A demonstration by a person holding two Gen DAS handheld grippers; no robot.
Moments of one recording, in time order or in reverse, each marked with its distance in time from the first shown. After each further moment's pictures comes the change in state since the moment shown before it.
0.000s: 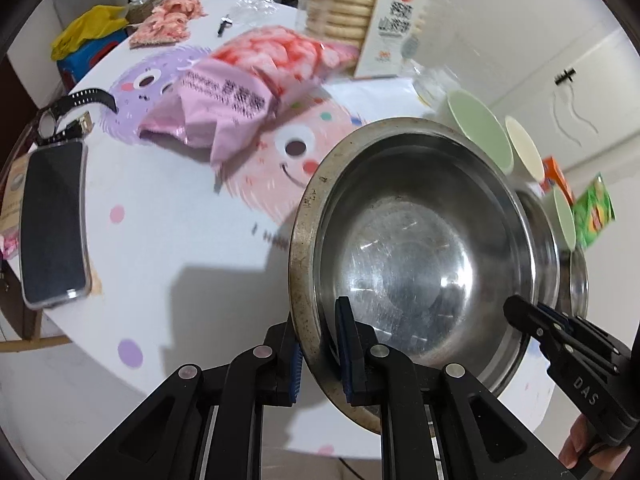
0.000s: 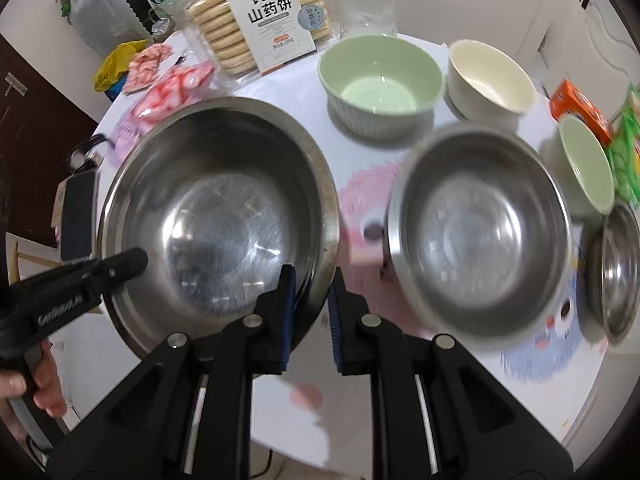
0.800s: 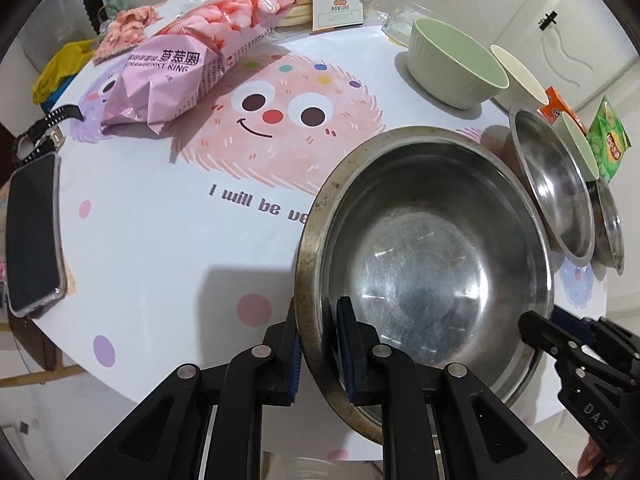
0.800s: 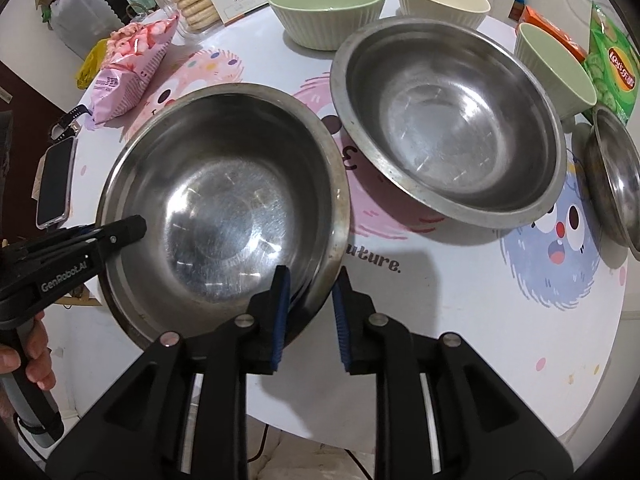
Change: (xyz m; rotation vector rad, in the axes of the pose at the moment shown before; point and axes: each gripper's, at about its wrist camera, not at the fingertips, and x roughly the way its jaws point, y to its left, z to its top) left arm 0.045 -0.033 -0.021 0.166 0.013 0.112; right arm 0.019 -0.026 -0.071 0.068 0.028 -0.037
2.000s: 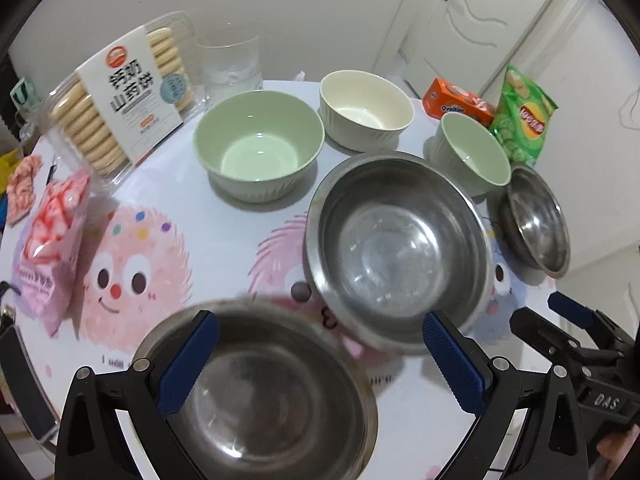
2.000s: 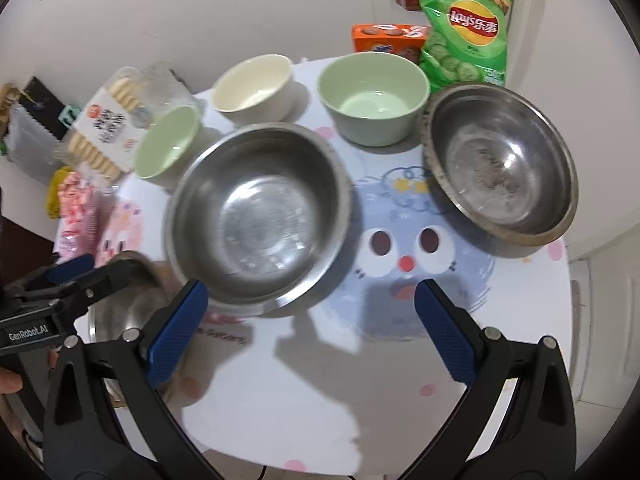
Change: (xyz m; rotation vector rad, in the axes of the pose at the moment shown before) left arm -0.027 -0.147 0.075 0.276 -0.047 -0.118; right arm -0.078 -0.147 0.013 0.352 -0.199 -0.044
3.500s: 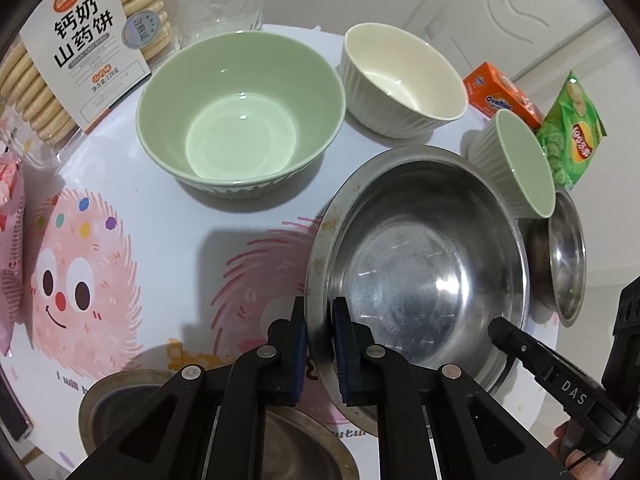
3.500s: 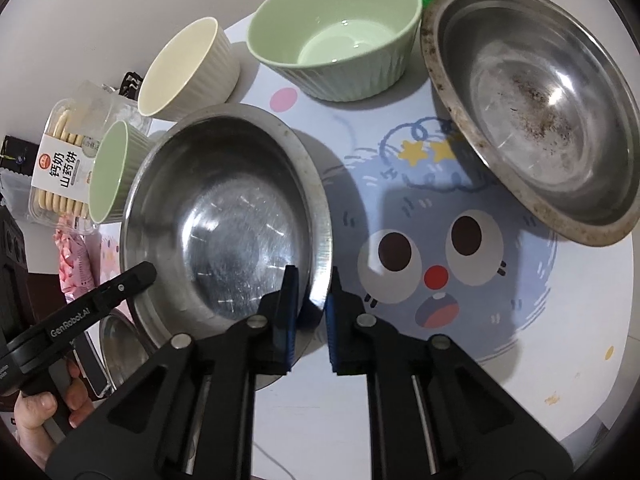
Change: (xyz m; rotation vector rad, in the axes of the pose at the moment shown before) left arm 0.069 0.003 0.039 -0.121 0.155 -0.047; right arm 0.080 -0.028 0.032 0.234 0.186 0.104
